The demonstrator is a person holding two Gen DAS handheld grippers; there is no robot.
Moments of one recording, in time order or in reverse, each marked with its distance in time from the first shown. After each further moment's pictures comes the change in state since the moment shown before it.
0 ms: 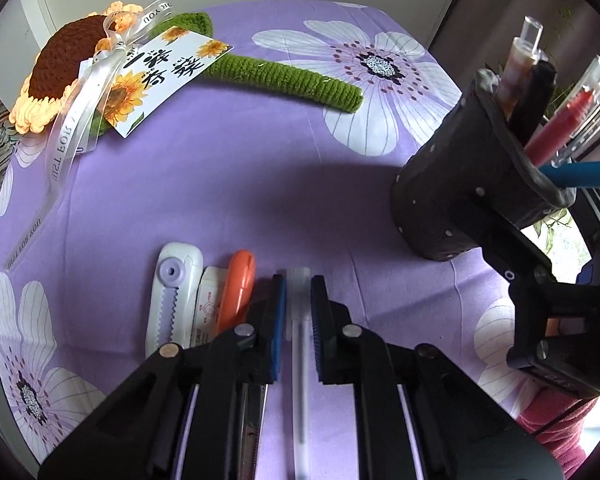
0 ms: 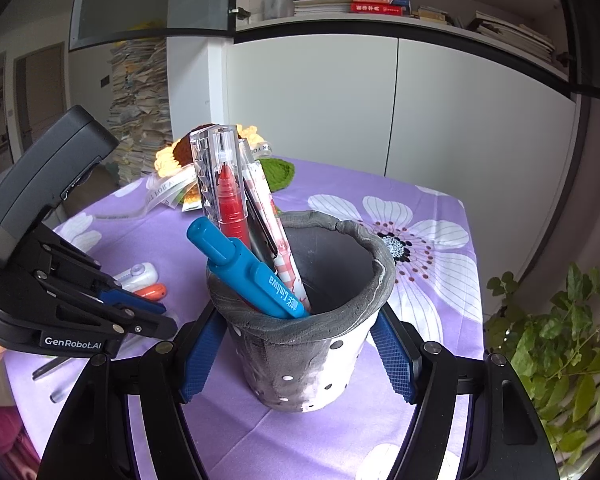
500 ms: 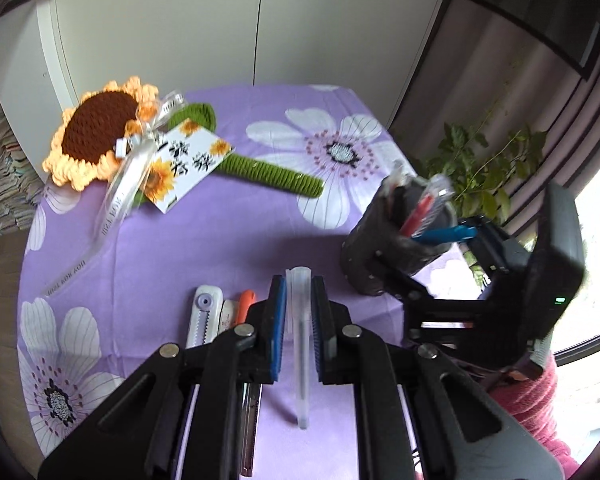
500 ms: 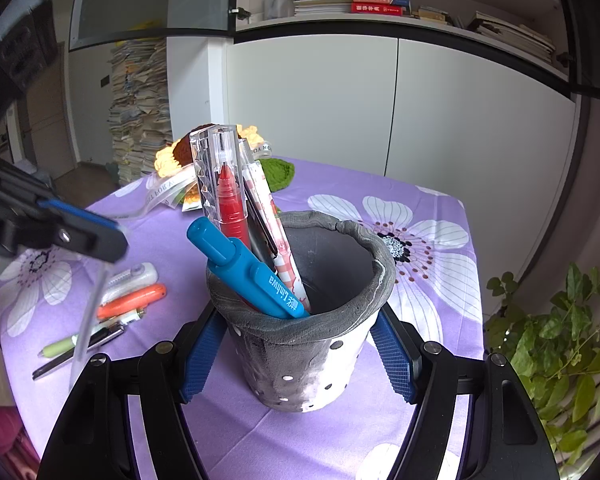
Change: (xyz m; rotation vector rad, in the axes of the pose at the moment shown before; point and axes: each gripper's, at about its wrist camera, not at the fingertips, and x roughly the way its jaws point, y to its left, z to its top) left arm -0.099 -0.004 -0.008 0.018 -0.231 -0.071; right arm 0.000 0.000 0.000 0.000 0.000 0.000
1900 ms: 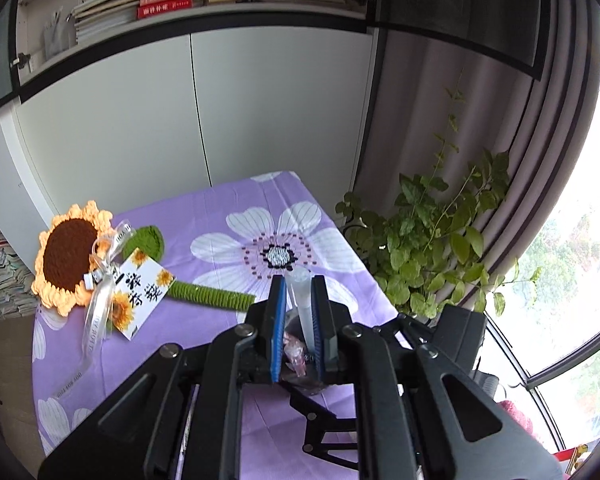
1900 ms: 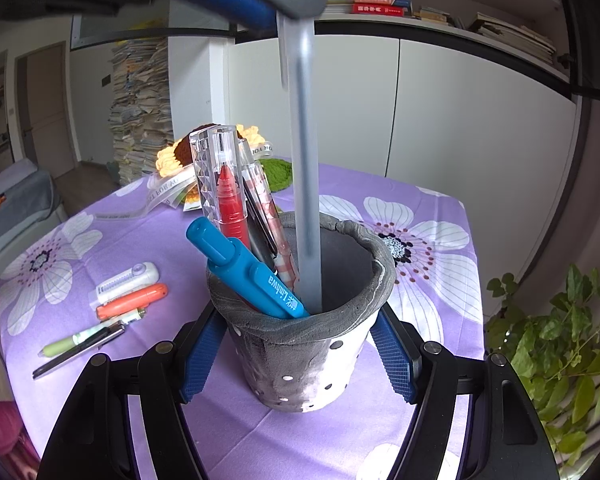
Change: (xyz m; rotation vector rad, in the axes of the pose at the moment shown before) left arm -0.016 -0.078 0.064 0.172 -0.178 -0.012; right arm 0.000 0.001 0.000 -0.001 0.000 0.000
